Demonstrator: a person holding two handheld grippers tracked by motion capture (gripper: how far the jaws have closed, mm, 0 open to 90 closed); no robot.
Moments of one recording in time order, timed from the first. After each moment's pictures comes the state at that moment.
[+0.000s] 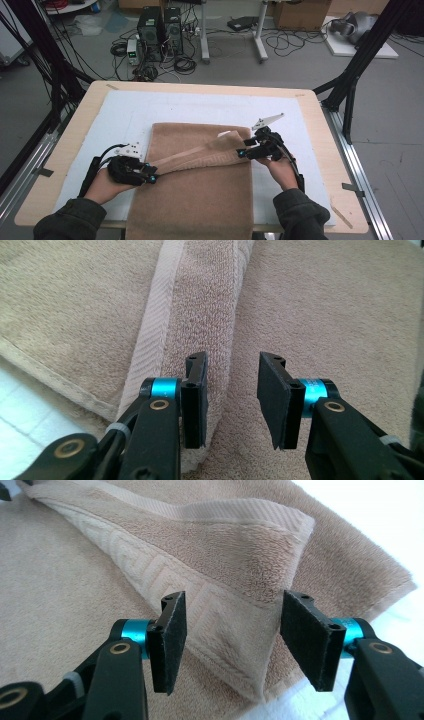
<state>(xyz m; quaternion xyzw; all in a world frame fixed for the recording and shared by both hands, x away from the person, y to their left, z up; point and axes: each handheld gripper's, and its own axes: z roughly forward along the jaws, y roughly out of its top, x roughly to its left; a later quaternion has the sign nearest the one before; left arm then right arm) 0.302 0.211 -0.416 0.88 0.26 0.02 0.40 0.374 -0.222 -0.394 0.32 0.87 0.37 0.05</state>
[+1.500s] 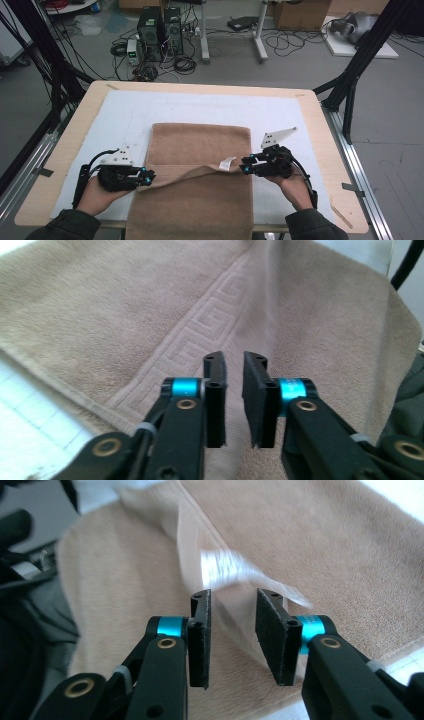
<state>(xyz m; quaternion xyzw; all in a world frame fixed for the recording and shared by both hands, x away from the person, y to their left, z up) 0.269 0.220 -0.391 0.86 0.26 0.06 0.44 0.309 -0.235 -0.368 0.23 0.87 0.43 0.01</state>
